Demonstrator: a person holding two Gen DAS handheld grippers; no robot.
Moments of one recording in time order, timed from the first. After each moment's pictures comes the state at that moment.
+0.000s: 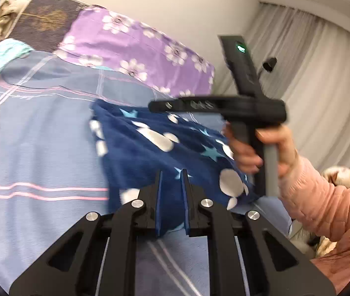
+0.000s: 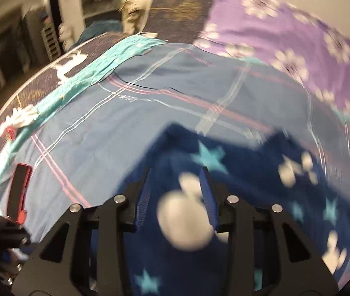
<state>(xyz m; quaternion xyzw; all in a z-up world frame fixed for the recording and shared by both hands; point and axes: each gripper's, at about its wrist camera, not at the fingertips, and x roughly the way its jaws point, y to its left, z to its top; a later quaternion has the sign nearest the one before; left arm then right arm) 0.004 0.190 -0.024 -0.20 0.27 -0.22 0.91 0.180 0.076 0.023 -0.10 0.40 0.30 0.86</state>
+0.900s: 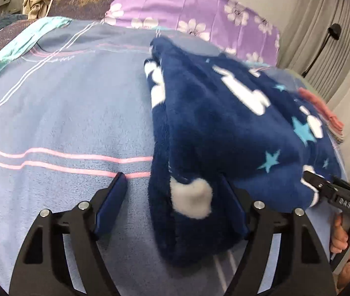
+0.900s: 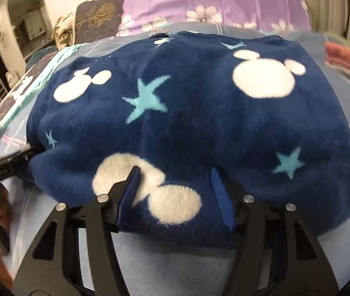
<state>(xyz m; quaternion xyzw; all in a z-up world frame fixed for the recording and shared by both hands) 0.053 0.162 -0.070 -0.14 0.40 -0.04 0.90 0.100 -0.096 -0.073 0.03 0.43 0.16 0.89</state>
